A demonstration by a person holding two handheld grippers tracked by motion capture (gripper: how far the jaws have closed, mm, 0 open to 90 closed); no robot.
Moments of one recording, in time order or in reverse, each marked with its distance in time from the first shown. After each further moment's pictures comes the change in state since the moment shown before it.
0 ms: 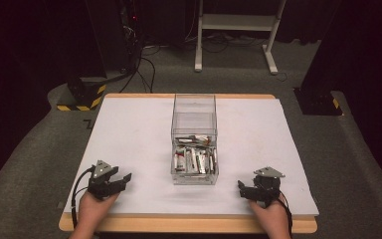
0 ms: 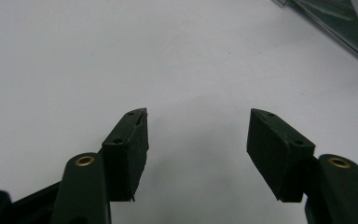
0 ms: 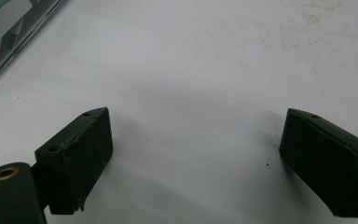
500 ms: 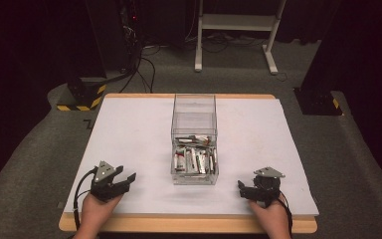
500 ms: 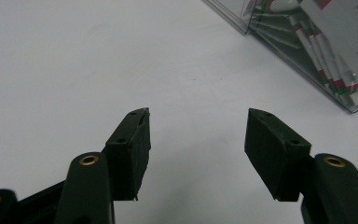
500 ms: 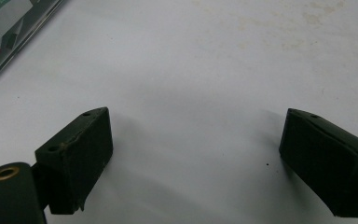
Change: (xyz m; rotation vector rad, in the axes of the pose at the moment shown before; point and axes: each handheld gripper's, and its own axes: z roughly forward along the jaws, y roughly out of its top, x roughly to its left) left arm -0.023 0.005 -0.012 -0.051 -0.059 0.021; right arm 0.000 0.000 0.000 -0.002 0.000 -0.005
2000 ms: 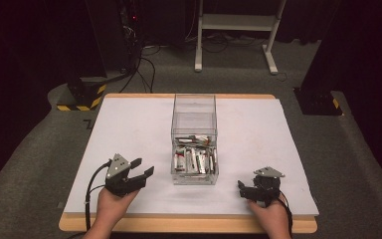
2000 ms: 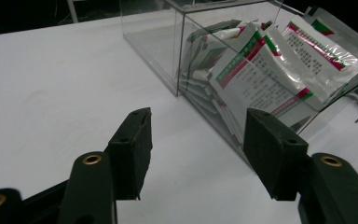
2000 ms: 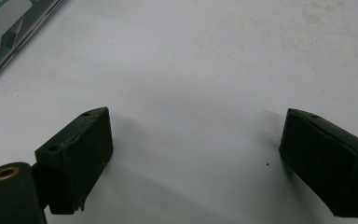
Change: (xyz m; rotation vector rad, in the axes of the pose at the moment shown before) left arm -0.060 0.031 0.004 -0.056 -0.143 -0.004; right arm 0.000 0.000 0.000 0.006 0.001 0.001
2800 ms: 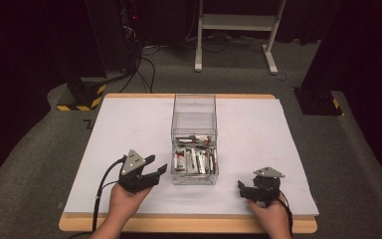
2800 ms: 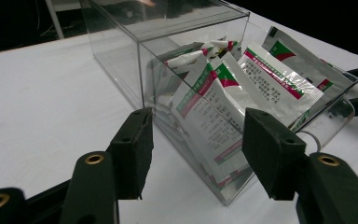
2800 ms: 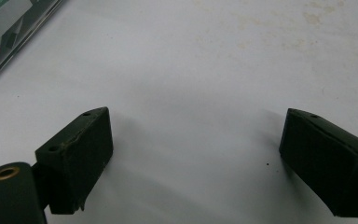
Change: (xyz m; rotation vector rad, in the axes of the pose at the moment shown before) left arm -0.033 0.005 0.022 0.003 -0.050 0.010; right arm 0.000 0.000 0.000 -0.004 -0.003 -0.002
